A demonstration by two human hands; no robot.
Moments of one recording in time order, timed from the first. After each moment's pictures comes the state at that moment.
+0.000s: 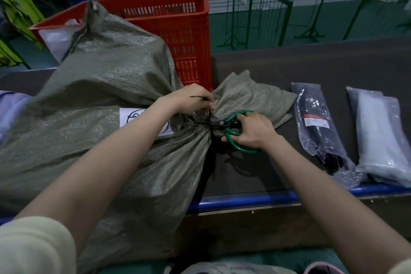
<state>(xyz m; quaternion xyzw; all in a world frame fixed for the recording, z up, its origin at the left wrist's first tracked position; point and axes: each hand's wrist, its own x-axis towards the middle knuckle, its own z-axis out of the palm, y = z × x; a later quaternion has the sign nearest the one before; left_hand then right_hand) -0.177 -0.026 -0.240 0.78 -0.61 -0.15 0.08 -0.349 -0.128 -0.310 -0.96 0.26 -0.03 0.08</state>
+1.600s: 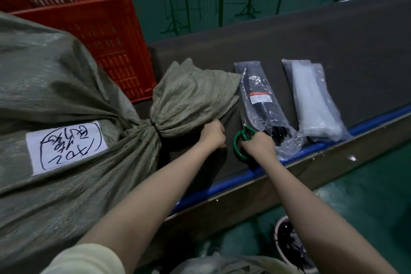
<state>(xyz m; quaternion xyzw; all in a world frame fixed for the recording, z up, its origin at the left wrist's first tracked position) -0.327 -0.124 -0.377 0.82 -0.37 -0.36 0.24 -0.454 -0.154 -0.371 -0.67 0.67 -0.04 0.31</state>
